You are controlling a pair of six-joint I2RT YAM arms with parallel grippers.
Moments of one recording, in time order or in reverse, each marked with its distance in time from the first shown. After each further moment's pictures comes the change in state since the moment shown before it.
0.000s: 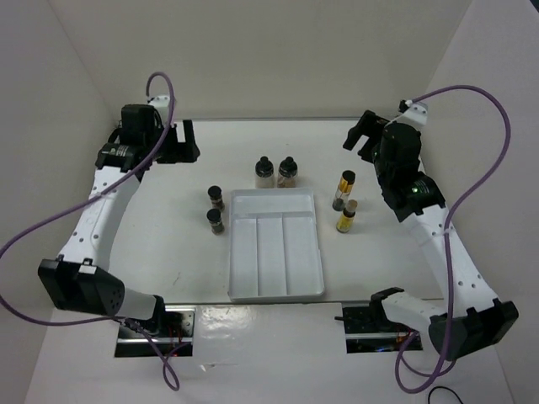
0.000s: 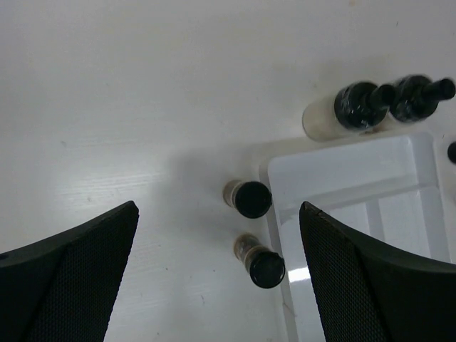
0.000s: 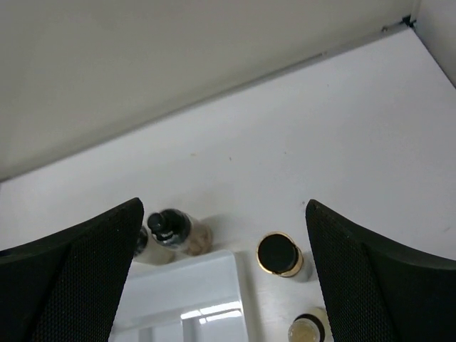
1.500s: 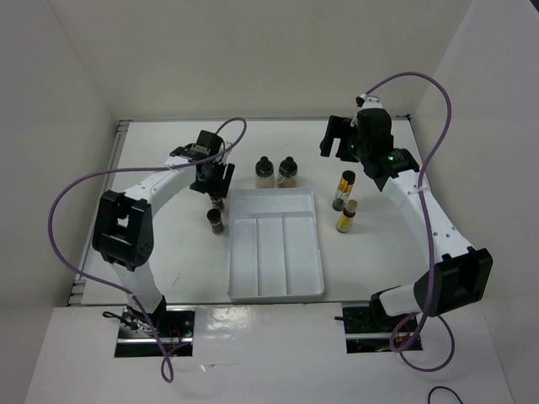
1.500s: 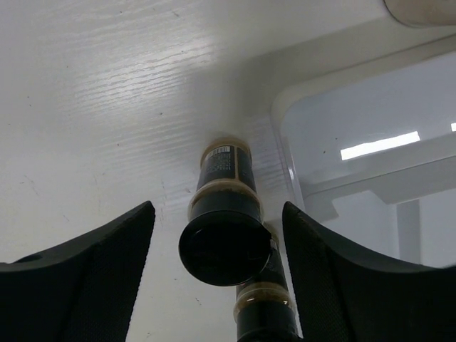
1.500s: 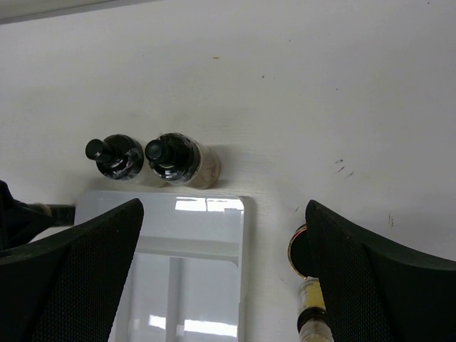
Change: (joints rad) left arm -0.222 0.429 -0.087 -0.022 -0.144 0.044; right arm -0.018 0.305 0.137 -0.137 -0.312 -0.121
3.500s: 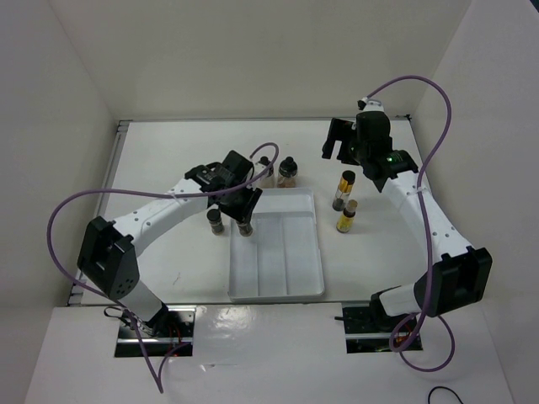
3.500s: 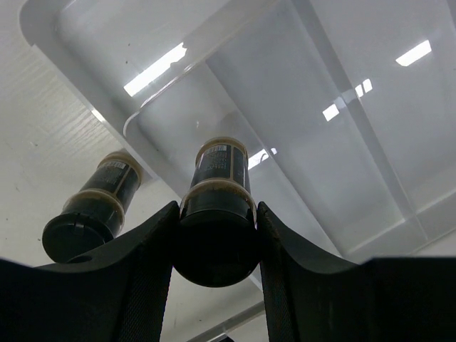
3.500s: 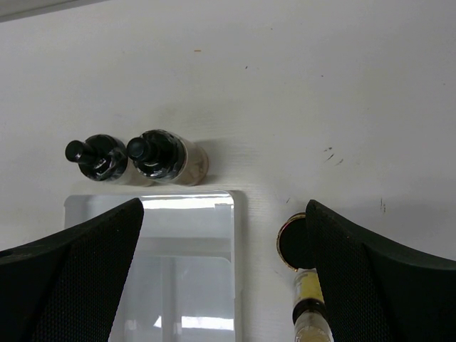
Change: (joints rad) left arm -0.309 -0.214 -0.066 -0.118 0.103 -0.029; right arm 0.000 -0.002 -0.022 -0.014 0.049 0.026
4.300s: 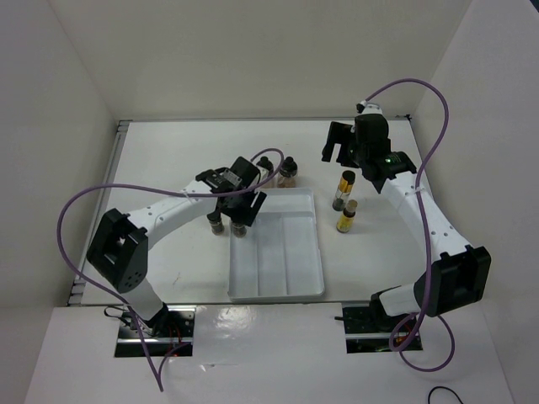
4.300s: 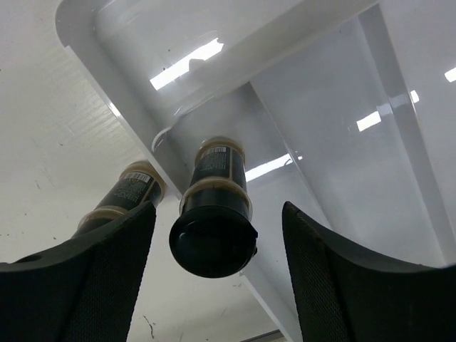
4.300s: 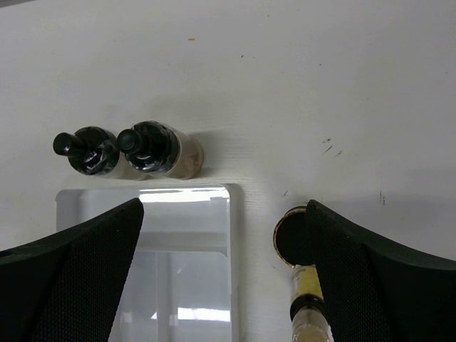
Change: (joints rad) left arm -0.024 0.068 -0.053 0.079 -0.161 -0.048; right arm 0.000 0.002 -0.024 -0.001 0.001 0.002
